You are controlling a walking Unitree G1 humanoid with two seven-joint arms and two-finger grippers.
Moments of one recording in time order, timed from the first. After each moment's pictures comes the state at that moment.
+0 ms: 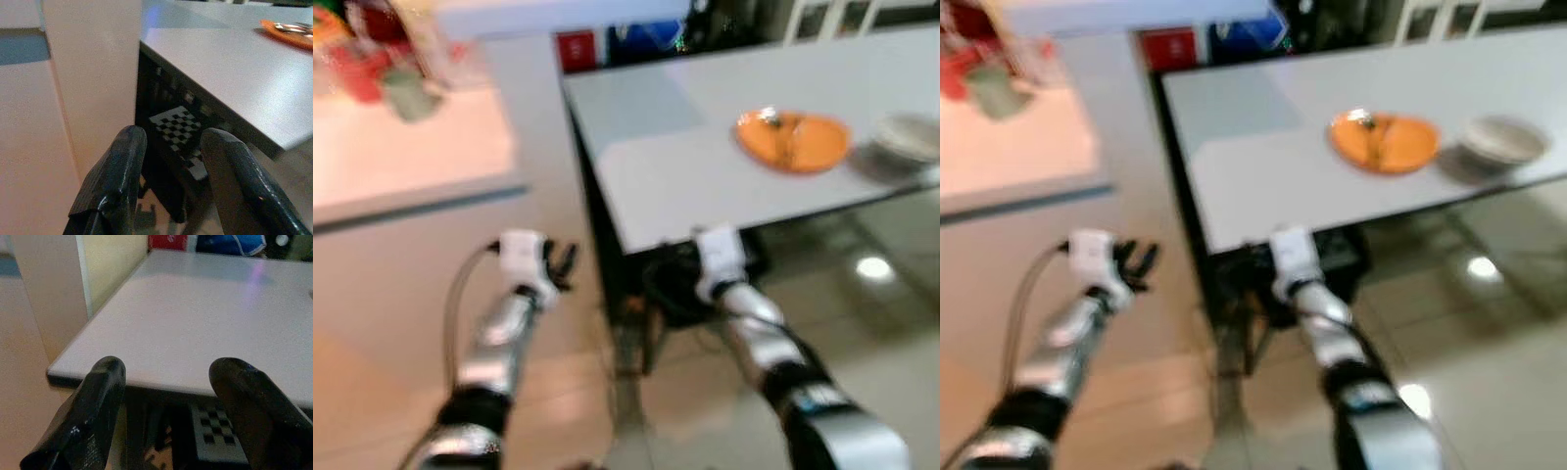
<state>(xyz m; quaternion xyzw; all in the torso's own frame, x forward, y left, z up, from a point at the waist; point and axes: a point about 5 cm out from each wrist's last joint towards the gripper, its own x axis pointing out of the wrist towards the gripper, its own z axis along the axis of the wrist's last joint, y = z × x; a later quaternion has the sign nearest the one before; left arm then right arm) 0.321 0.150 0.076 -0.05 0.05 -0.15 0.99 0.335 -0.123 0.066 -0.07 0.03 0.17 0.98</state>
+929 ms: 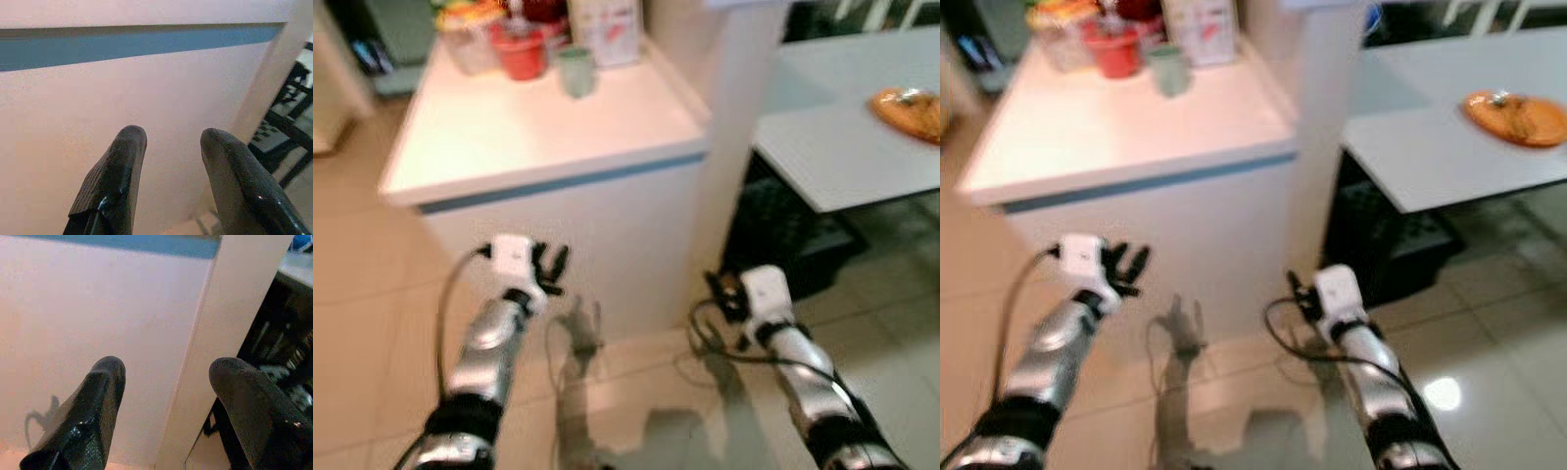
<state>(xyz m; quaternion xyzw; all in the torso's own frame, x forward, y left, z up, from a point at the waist) 0.316 0.166 0.073 -0.05 0.06 -0.14 0.99 0.294 -0.174 0.038 -0.10 0.04 0.14 0.98</state>
